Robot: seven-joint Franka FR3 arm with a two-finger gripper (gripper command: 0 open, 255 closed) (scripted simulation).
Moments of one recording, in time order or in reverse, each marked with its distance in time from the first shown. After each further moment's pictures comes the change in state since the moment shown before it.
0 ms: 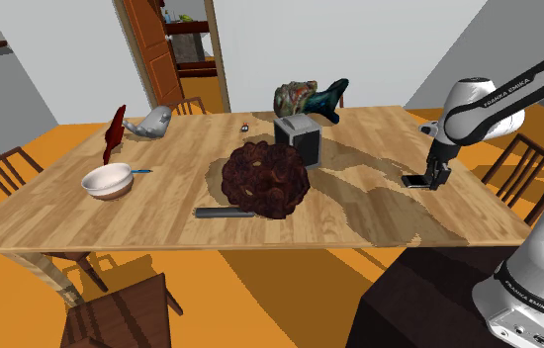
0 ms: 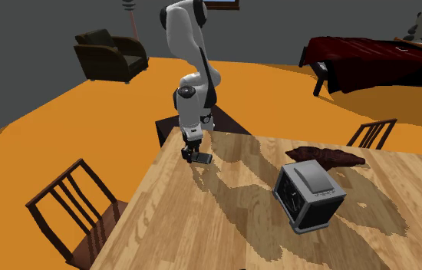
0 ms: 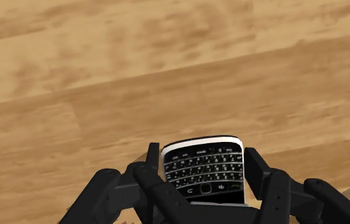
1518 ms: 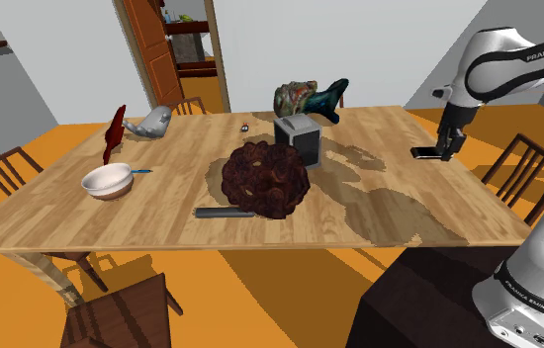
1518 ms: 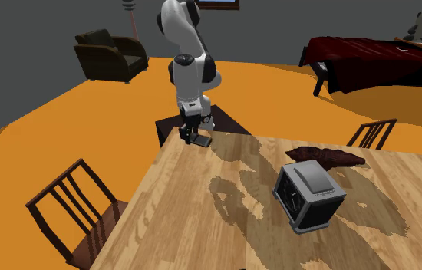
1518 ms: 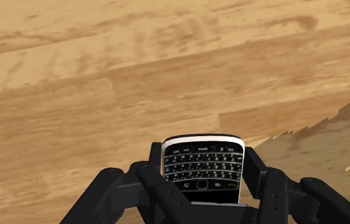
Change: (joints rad) arm -0.079 -0.290 0.161 0.129 -0.032 -0.411 0.062
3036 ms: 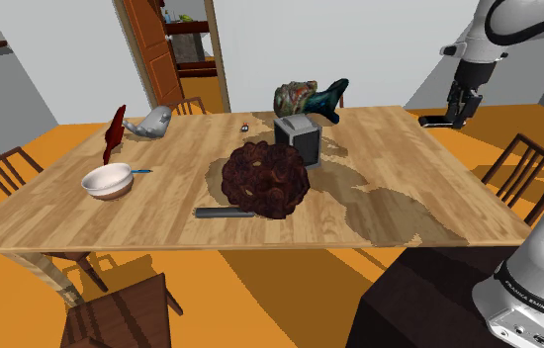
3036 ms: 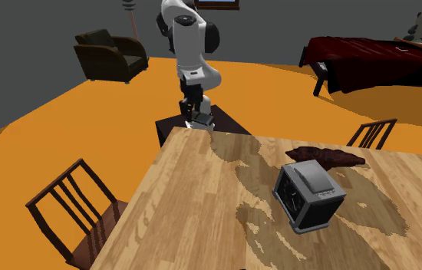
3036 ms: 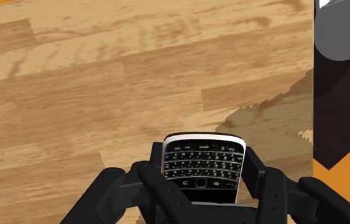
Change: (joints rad) arm 0.012 -0.104 0.127 0.208 0.069 -0.318 0.025
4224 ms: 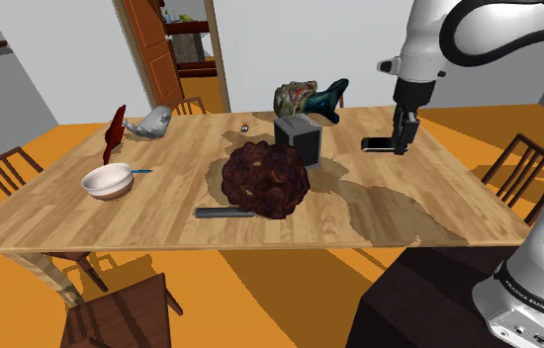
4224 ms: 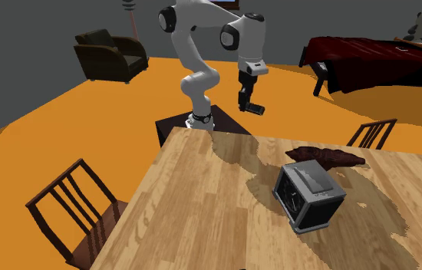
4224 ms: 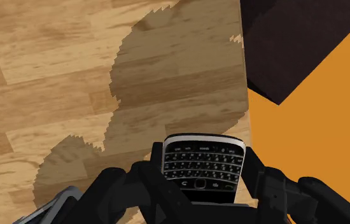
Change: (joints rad) arm 0.191 0.031 0.379 -0.058 0.240 0.046 0.439
